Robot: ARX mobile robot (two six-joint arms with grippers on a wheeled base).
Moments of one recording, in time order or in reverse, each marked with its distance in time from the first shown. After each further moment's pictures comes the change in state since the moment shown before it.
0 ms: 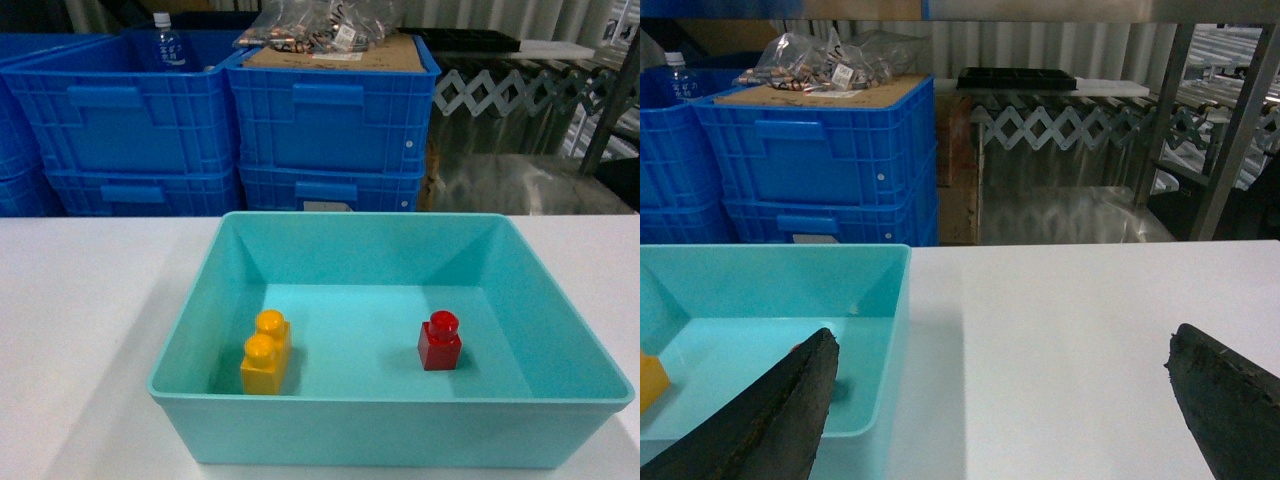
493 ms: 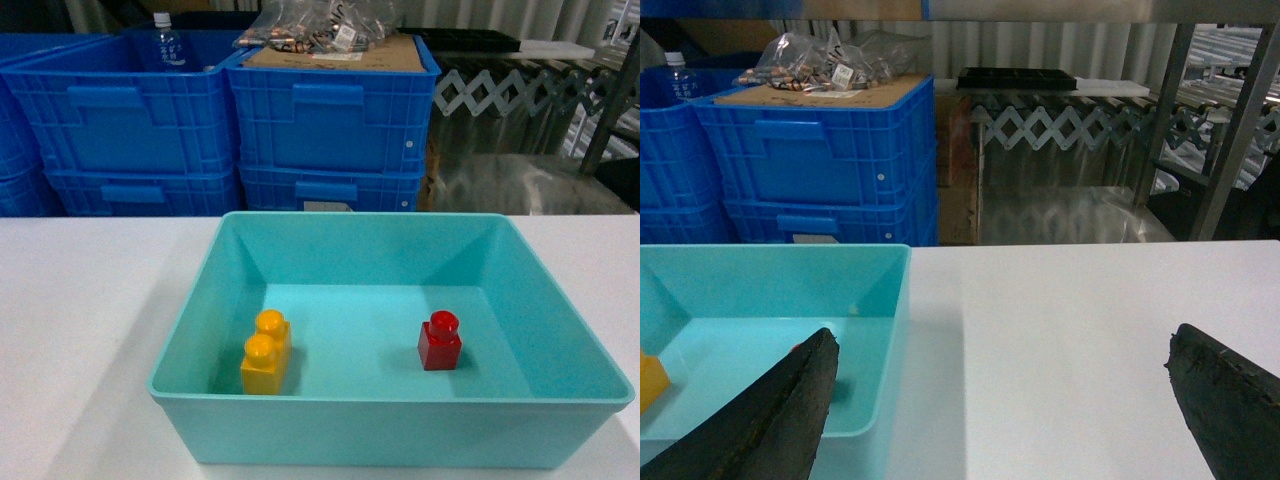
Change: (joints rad) left arm 0.000 0.000 0.000 0.000 0.000 0.000; right arm 0.000 0.000 0.000 0.000 0.000 0.000
